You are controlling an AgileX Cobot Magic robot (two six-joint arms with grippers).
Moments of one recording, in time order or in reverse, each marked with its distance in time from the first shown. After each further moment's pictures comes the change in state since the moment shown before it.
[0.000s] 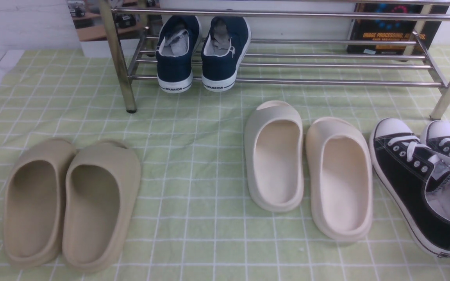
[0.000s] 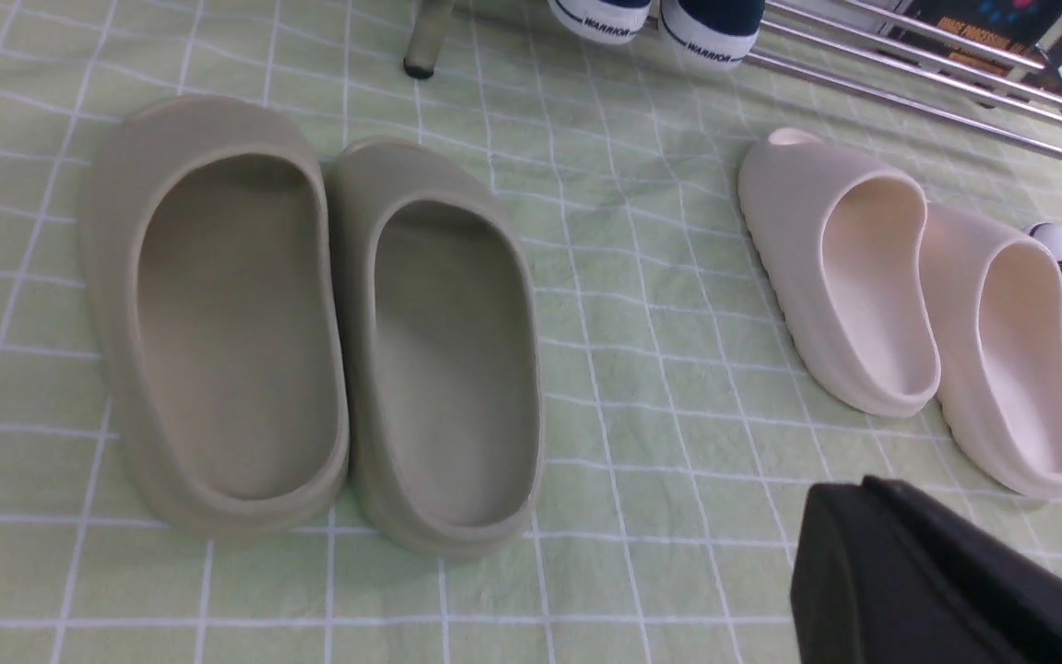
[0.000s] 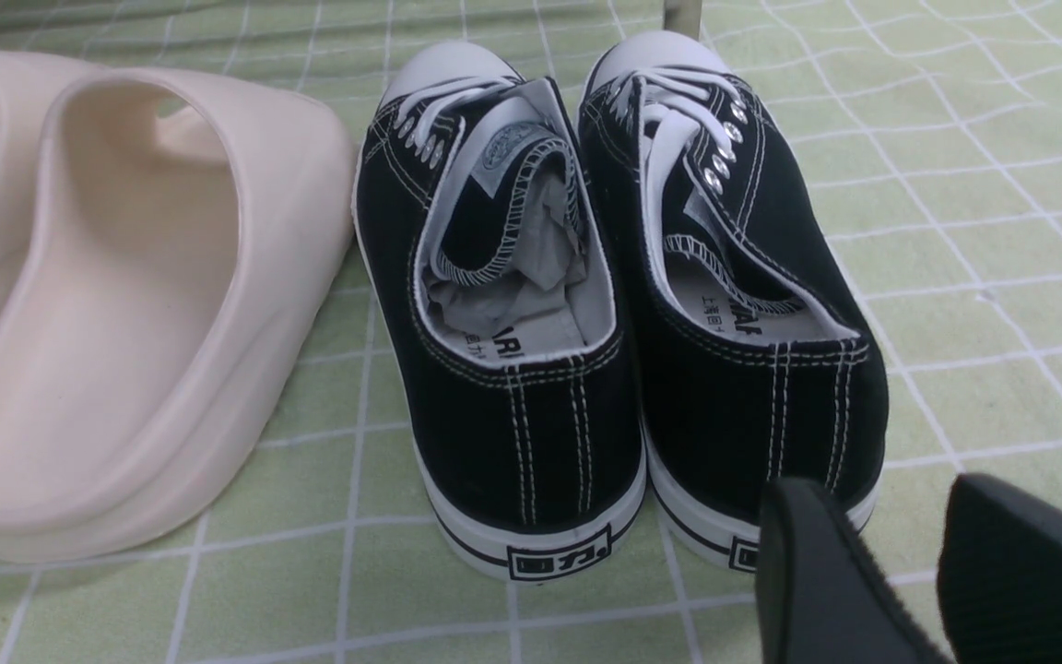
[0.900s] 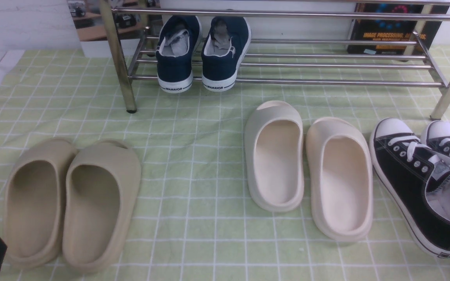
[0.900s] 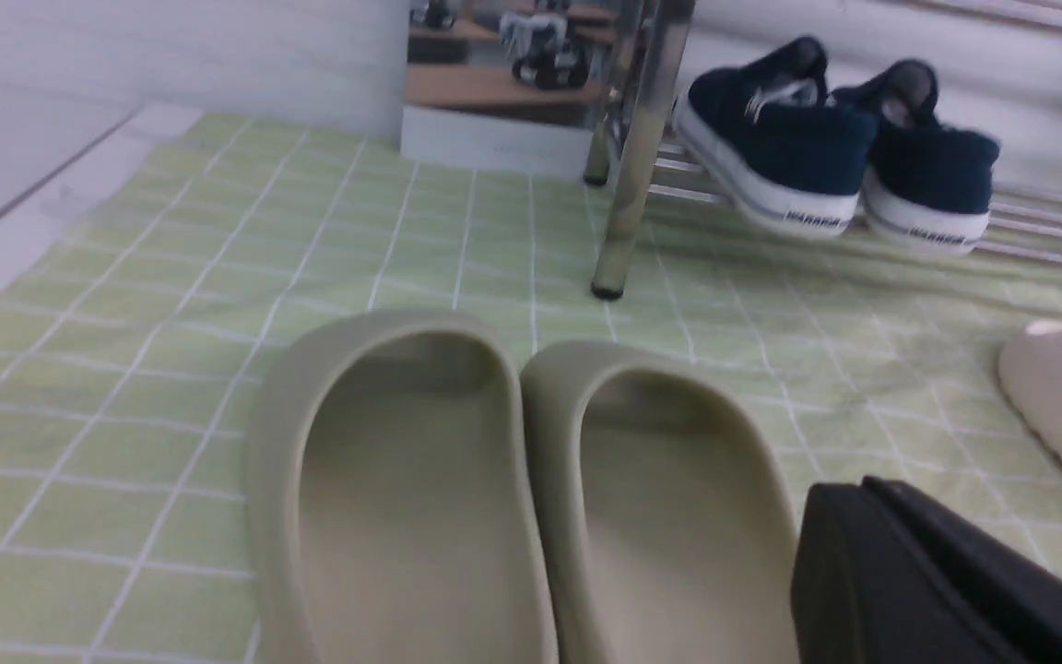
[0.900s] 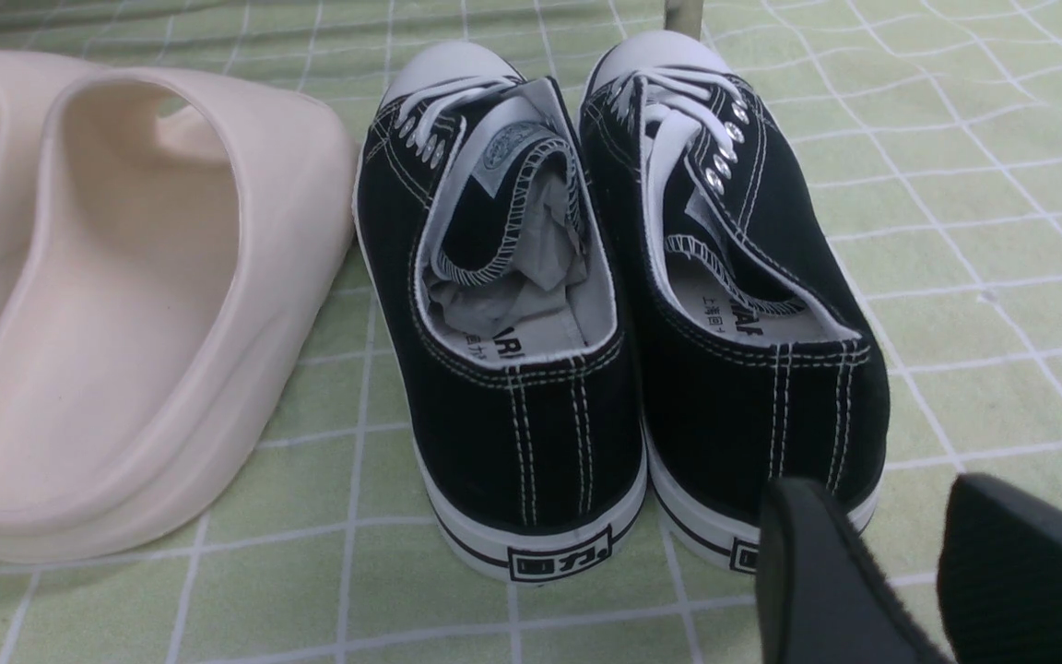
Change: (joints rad) right arm 0.000 0.000 0.000 0.000 0.000 0.000; left arm 0.416 -0.114 0.641 -0.176 -0.799 0.356
